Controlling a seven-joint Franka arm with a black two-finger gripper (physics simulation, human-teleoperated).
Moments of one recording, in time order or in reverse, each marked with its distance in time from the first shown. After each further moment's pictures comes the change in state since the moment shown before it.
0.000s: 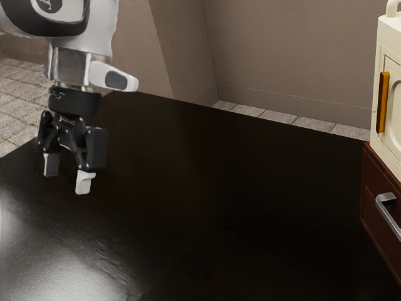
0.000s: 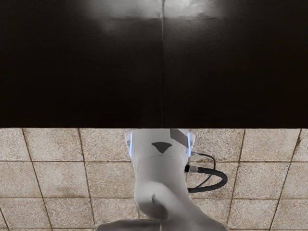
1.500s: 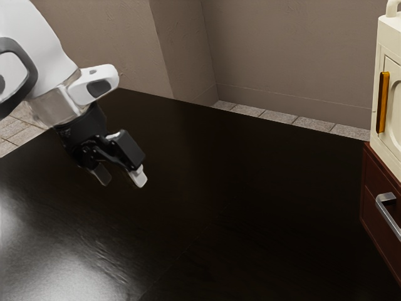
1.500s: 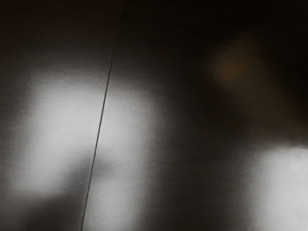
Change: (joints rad) arm 0.190 -0.435 -0.120 -0.691 -0.351 0.975 -0.146
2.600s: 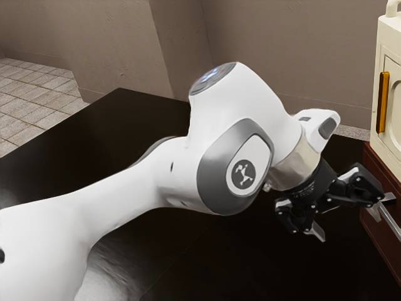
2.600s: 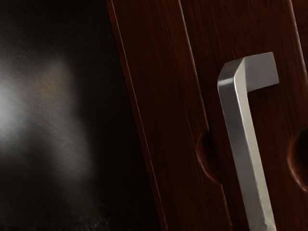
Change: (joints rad) arm 1.259 0.039 -1.598 0.256 -0.453 0.413 -0.450
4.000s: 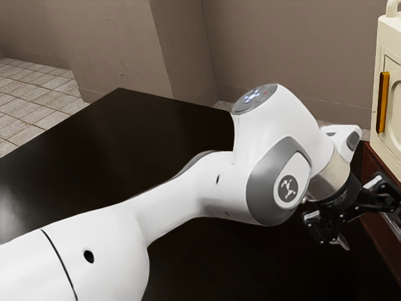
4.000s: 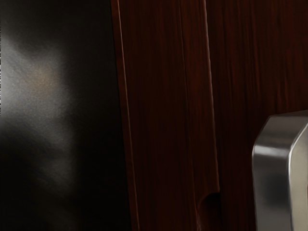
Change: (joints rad) arm 0.342 -0.107 -0.325 0.122 -0.054 0.040 -0.128
